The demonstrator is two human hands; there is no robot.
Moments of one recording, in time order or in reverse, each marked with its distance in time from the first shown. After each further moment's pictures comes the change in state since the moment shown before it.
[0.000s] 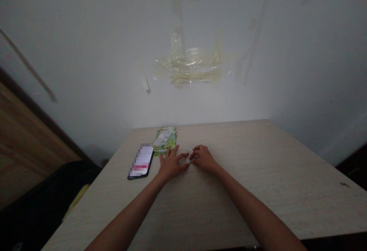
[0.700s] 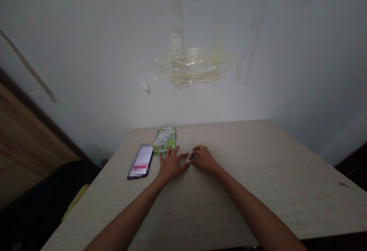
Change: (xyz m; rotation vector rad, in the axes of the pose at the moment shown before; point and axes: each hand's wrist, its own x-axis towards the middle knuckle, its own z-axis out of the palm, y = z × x) left_hand -0.003 -0.001 0.005 -0.004 0.086 0.044; right_hand -0.001 0.006 0.002 0.010 0.037 -0.082
